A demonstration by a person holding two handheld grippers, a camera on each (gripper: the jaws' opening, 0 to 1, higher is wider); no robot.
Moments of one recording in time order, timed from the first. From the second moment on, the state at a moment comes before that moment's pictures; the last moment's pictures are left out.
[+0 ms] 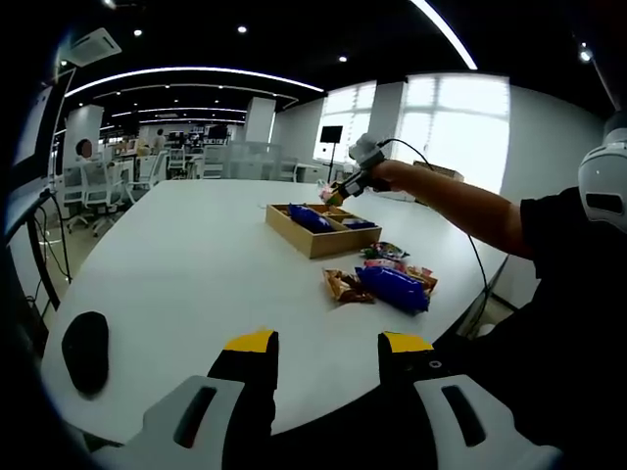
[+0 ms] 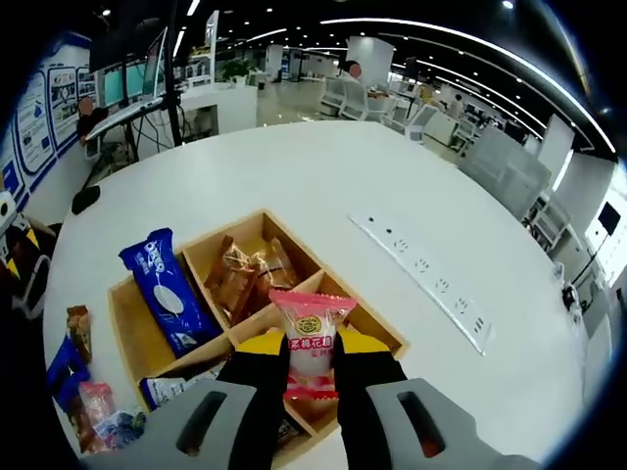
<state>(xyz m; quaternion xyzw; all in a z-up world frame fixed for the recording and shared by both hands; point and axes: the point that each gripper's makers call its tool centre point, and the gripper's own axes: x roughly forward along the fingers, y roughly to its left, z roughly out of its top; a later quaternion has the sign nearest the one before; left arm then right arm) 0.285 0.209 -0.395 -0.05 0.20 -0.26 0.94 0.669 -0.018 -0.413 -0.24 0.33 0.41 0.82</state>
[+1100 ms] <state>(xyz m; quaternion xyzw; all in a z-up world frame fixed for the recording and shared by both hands) 0.280 0.200 -0.391 -0.04 0.20 -0.26 0.94 0.639 -0.028 -0.391 -0.26 0.30 0.40 0.83</state>
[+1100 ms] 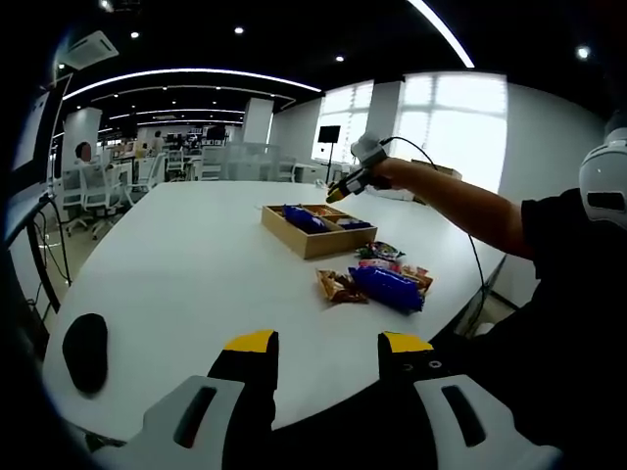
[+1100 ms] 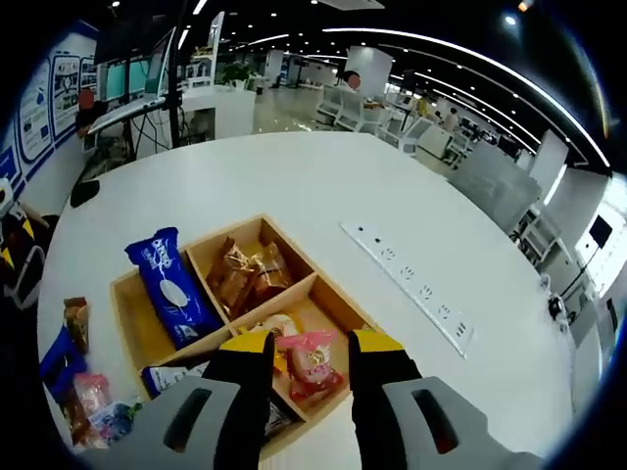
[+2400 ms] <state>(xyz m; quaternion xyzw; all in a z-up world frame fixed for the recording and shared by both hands) 0.278 0.193 -0.383 -0.03 0.20 -0.26 0.94 0.609 -0.058 -0.357 -0.24 0.25 0.43 0.83</state>
